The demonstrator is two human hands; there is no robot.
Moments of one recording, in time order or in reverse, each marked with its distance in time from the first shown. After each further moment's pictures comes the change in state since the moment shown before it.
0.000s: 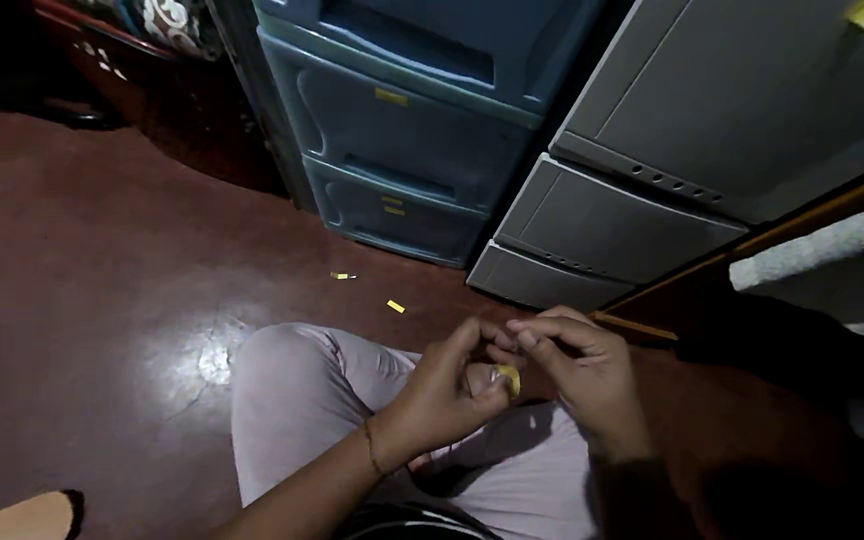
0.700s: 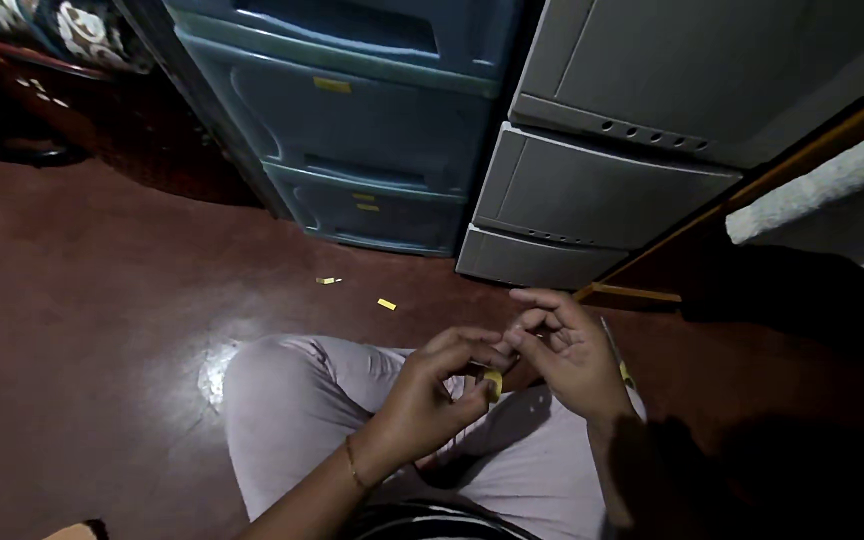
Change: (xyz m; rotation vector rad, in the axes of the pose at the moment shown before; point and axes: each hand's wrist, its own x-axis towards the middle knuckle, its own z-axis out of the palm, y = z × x) left_hand -0.008 -0.014 0.009 -0.033 -0.079 -0.028; right_hand -0.019 0.036 -0.019 0.065 0.001 0.060
